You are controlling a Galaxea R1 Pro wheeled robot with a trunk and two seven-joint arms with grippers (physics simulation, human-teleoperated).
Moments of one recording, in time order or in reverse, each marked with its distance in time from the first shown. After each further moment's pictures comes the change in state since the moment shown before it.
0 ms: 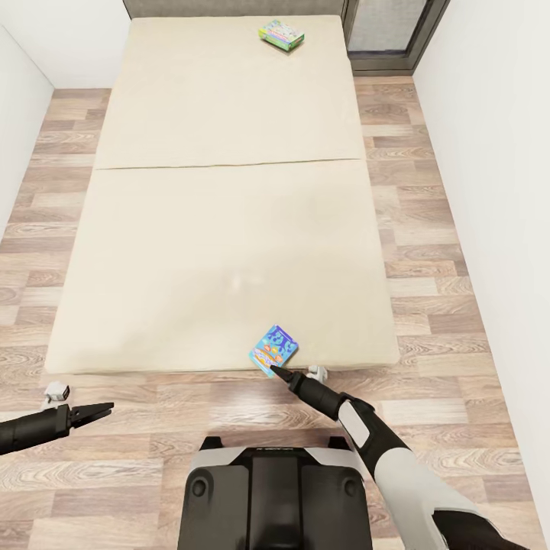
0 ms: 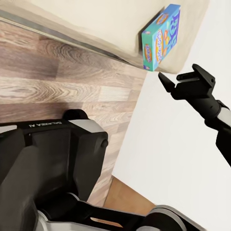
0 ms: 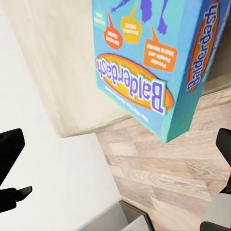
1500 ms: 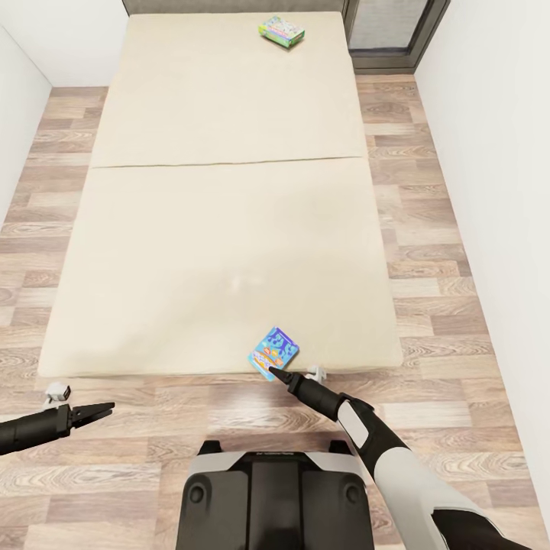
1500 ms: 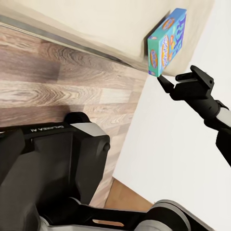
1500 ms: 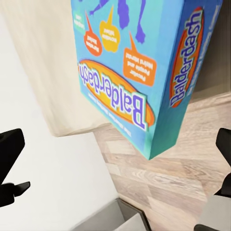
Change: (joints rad) left arm 0.000 -0.003 0.000 0.000 0.000 0.000 0.000; right arm -0.003 0.000 0.010 0.008 0.011 0.001 0.000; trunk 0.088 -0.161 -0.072
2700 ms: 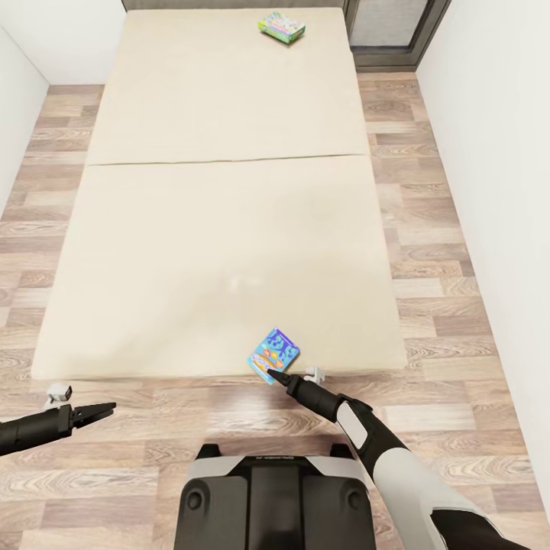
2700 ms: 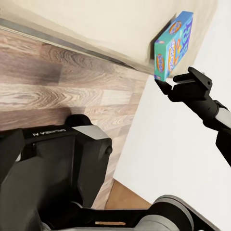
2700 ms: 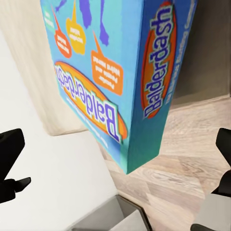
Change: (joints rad) left arm 0.000 -0.005 -0.001 0.000 0.000 0.000 0.000; right arm 0.001 0.003 0.005 0.005 0.002 0.018 -0.006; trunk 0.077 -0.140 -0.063
